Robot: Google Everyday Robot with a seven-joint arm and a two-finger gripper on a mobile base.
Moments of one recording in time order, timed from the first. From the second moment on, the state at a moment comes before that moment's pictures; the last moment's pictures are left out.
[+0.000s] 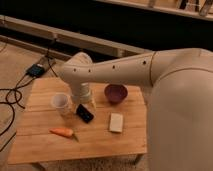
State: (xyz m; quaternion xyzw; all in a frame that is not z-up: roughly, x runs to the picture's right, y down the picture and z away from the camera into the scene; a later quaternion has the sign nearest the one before) arm -0.103 0.104 0.703 -0.26 0.23 0.64 0.68
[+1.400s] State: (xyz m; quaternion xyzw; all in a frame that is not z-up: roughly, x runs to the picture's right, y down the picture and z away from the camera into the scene) arm -0.103 0.104 0.703 -0.26 0.24 0.64 0.68
